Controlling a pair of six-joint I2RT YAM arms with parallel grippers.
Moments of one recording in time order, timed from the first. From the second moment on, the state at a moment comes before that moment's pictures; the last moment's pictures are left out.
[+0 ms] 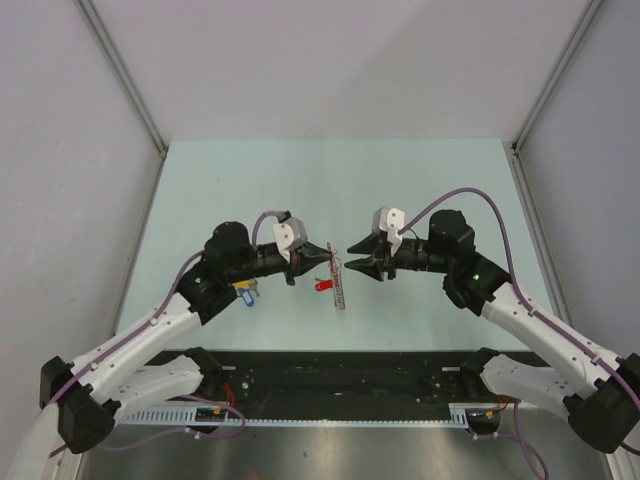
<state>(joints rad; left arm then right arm) -0.71 0.94 0.76 0.06 0.55 0.10 0.68 0.99 0.84 -0.02 -0.70 -0.25</state>
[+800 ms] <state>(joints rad) -0.43 0.76 0.63 0.14 0.74 -0.15 0.65 1.11 0.84 0.07 -0.48 0.05</state>
